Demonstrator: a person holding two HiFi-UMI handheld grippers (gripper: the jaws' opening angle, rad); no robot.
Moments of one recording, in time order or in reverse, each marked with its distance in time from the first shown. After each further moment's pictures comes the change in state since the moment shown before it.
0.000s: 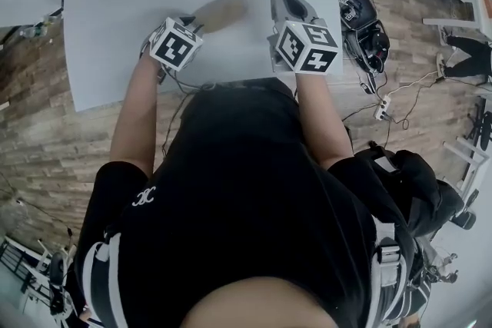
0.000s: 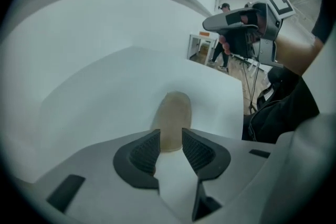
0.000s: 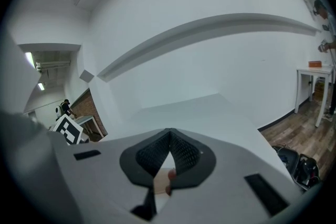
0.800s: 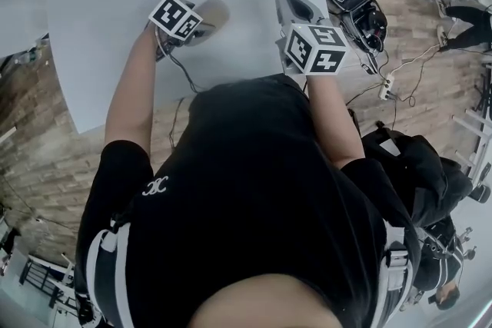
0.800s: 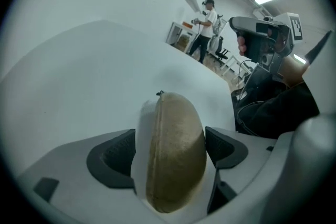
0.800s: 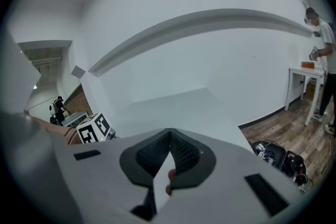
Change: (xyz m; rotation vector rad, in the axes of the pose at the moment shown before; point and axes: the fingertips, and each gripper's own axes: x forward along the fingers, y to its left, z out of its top) left arm 0.086 -0.010 0.040 0.015 0.125 -0.371; right arm -0.022 -0.066 -0.012 0.003 0.073 -0.072
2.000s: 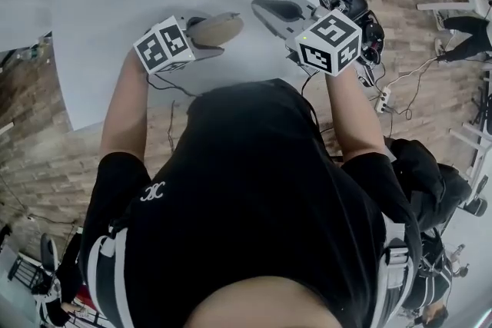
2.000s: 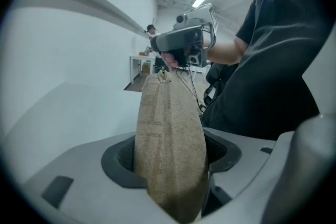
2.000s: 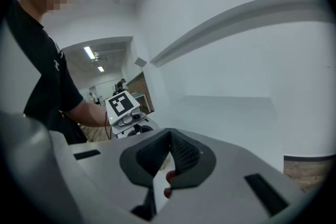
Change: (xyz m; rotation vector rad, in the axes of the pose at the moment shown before) left arm -0.051 -0.121 0.058 0.496 -0.258 -0.112; right arm -0.032 0.061 0.027 -0.308 0.103 0.603
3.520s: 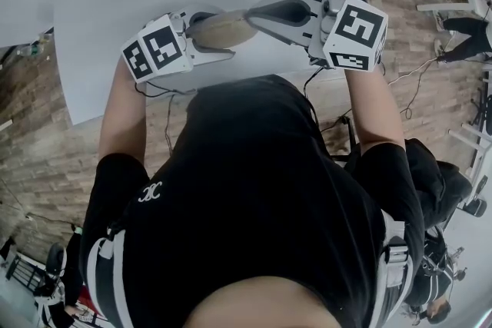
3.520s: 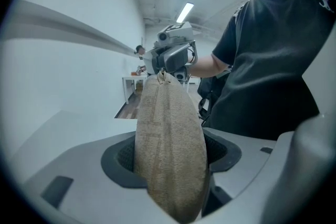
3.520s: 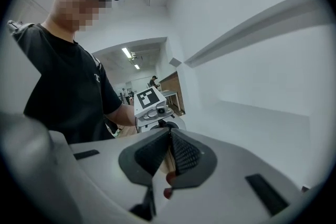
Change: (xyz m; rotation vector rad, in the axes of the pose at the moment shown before) left arm -0.058 -0.047 0.060 0.151 -0.175 -0.013; right arm -0.016 0.093 0.046 -0.177 0.031 0.384
